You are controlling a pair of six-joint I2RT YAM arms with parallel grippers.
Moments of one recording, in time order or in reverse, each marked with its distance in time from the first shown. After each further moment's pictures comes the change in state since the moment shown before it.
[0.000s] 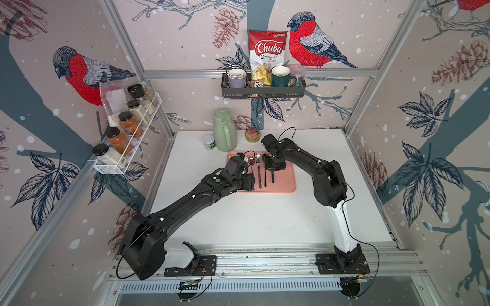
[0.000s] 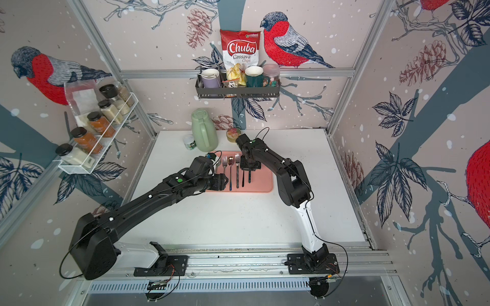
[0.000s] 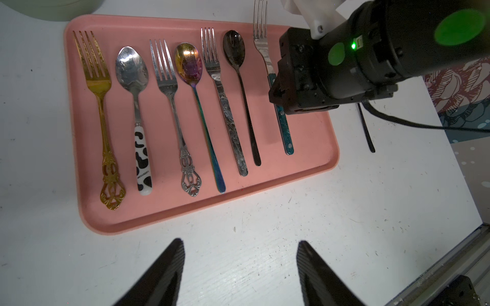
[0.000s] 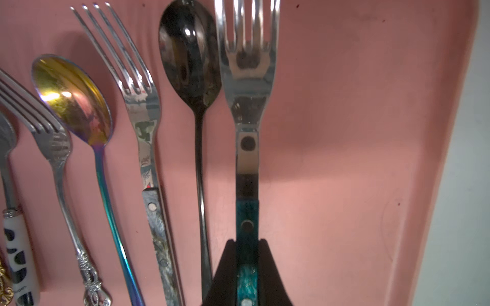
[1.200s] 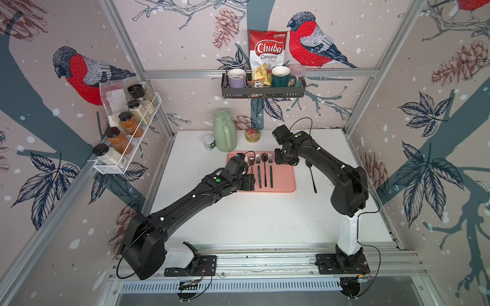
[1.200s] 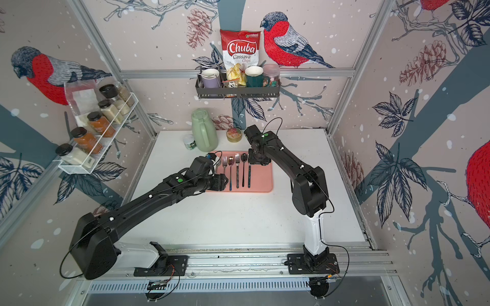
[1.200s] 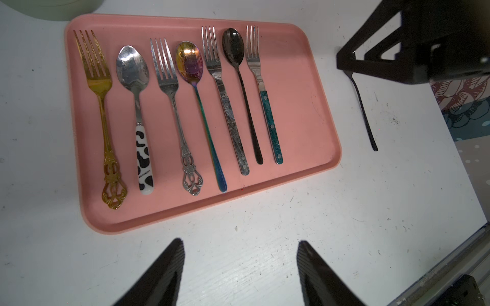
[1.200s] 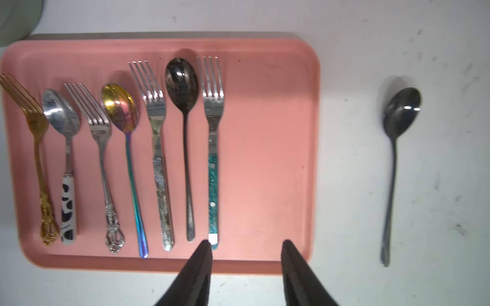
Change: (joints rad) left arm 0.000 0.002 0.000 -0.002 -0.003 0.006; right arm -0.054 -0.284 -0.108 -0.084 0.077 -0.060
